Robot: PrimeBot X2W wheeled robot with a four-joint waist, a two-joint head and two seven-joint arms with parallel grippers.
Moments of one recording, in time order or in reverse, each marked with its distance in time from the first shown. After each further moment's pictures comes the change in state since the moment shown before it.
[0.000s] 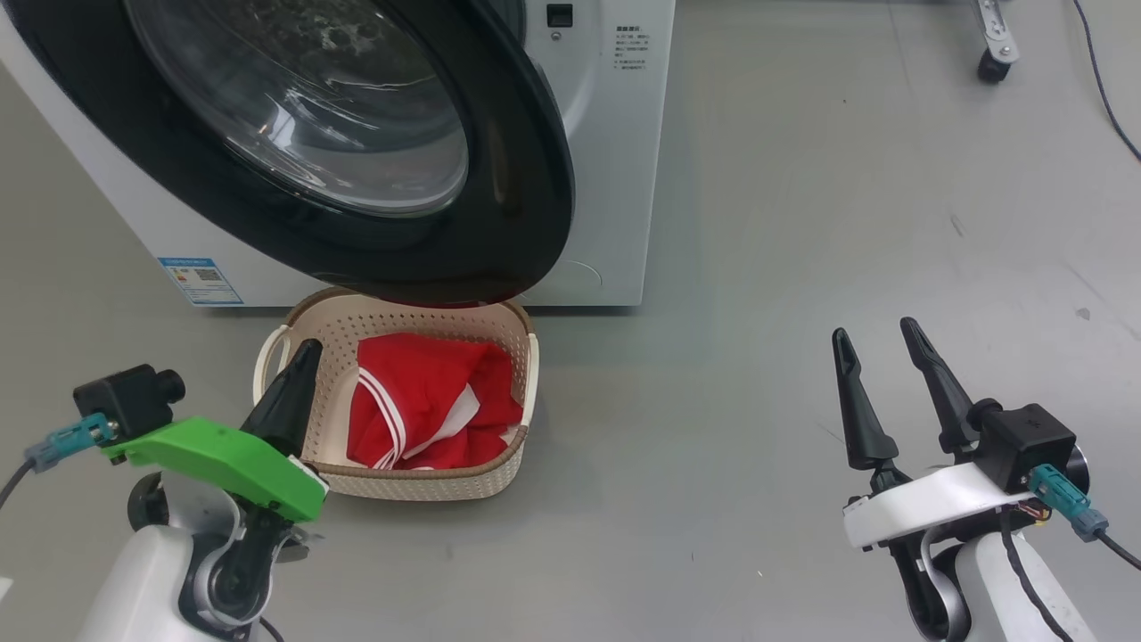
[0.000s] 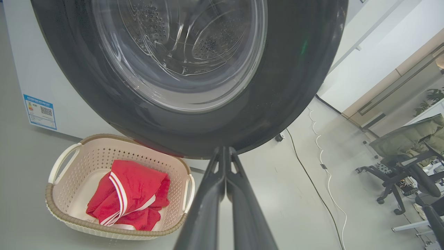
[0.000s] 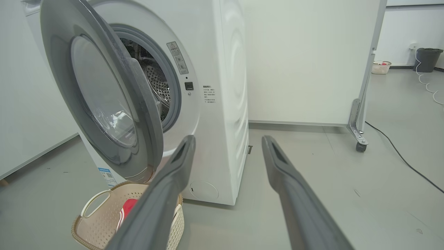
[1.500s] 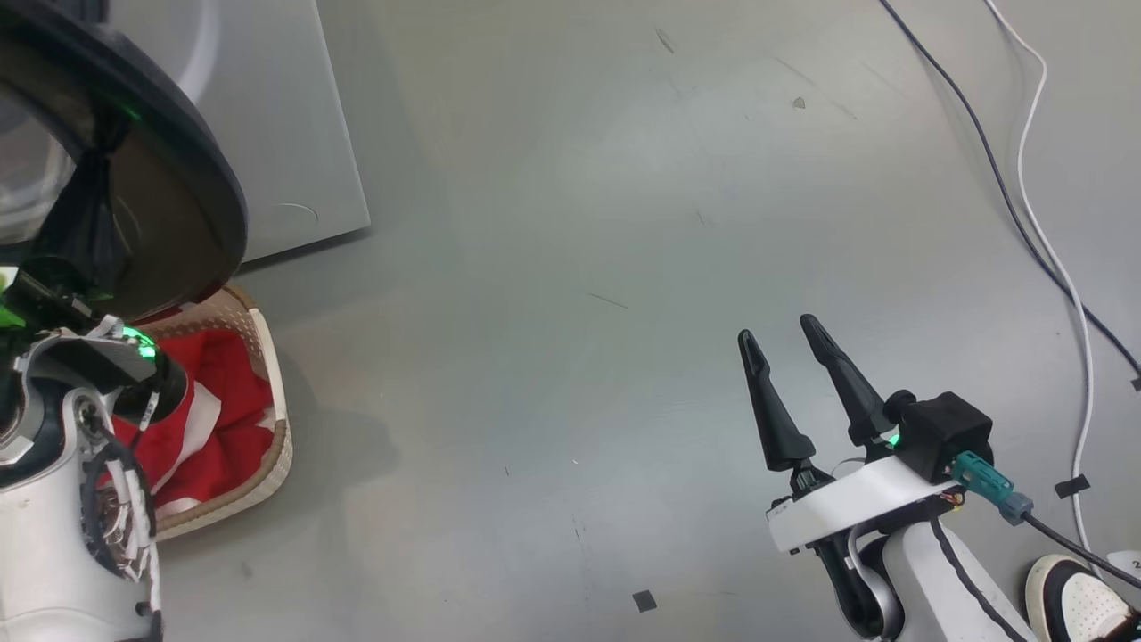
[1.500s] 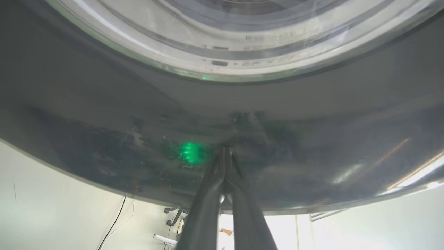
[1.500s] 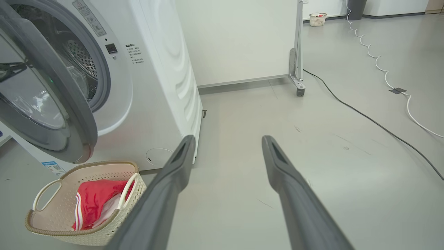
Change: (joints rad) left arm -0.268 -0.165 0.535 0.001 -0.751 0.230 0.217; right arm -0.054 0.045 0.144 0.028 0.073 0.021 0.000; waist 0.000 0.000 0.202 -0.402
